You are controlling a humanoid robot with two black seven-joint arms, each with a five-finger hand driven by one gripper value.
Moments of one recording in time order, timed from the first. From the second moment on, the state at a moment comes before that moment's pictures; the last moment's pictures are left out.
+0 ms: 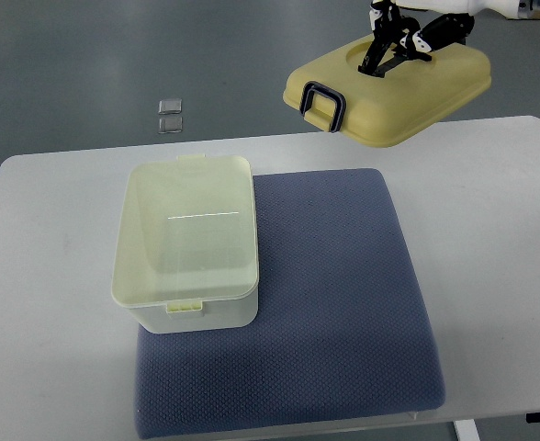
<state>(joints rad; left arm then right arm) 0.08 0.00 -0.09 -0.09 0.02 -0.20 0.09 1.51 -0.71 -0.05 0.94 -1.57 -0.09 0.61</state>
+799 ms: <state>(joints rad) 0.08 0.00 -0.09 -0.09 0.02 -0.20 0.09 1.21 -0.72 -0.06 0.88 -1.58 -0.26 0.61</state>
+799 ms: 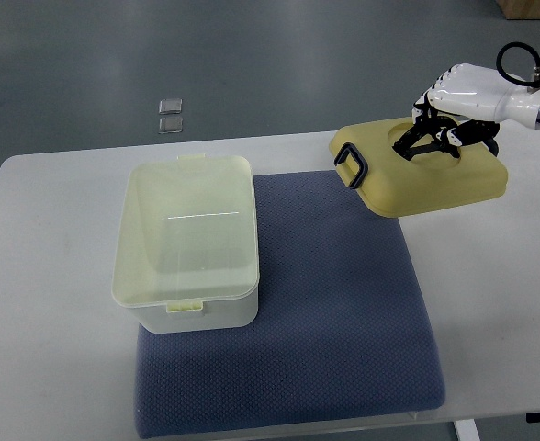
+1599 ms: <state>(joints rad) 0.08 0.00 -0.09 -0.09 0.02 -0.20 0.09 1.14 -0.47 -0.07 0.81 -1.62 -0.30 0.61</state>
